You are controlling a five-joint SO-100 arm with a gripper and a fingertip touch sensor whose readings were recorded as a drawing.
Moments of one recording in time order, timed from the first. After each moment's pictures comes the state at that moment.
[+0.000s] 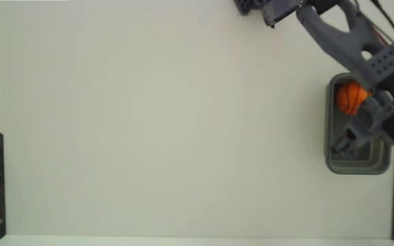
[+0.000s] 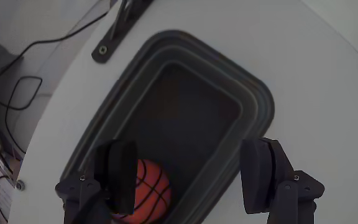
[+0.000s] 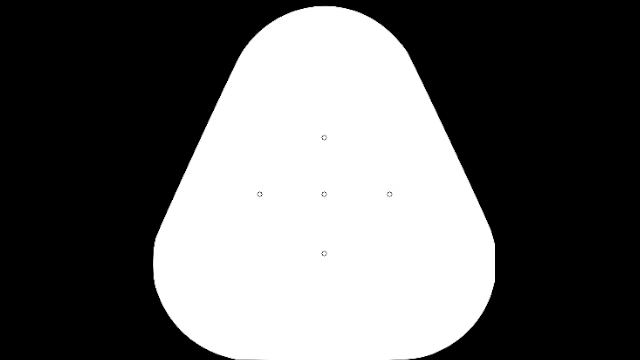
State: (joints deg) arm -35.6 90.6 68.4 81.0 -0.3
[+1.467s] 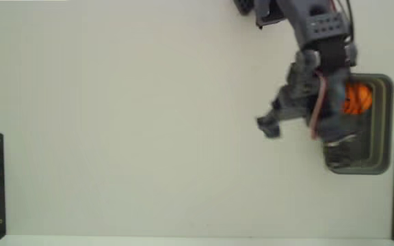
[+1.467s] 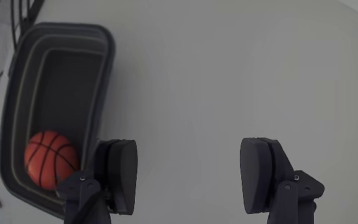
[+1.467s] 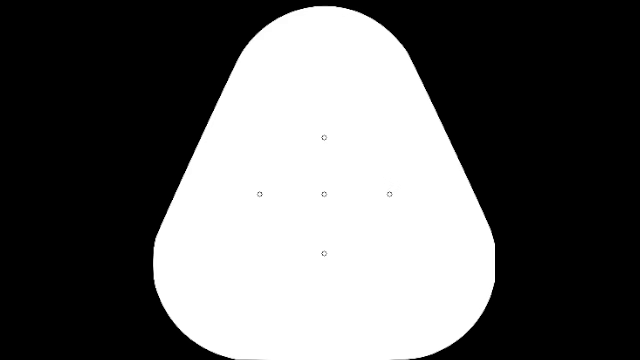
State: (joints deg) arm -11.7 123.1 99.1 80.9 -0.2
